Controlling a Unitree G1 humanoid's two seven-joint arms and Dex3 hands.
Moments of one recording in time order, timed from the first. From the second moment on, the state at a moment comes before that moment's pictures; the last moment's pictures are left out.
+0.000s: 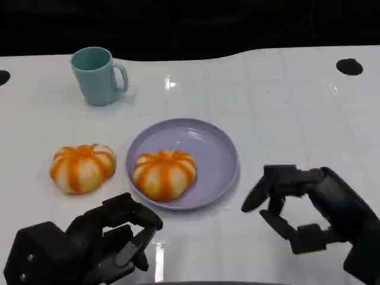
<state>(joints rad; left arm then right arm) 0.25 0.13 -0.06 -0.35 -0.13 0.25 -0.25 0.02 -0.25 0.14 -0.16 -0.12 -0.22 0.31</state>
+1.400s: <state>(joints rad) 0.25 0.14 -0.05 -0.32 -0.14 0.22 -0.25 0.21 -0.28 0.12 -0.17 -0.29 -0.34 0.14</state>
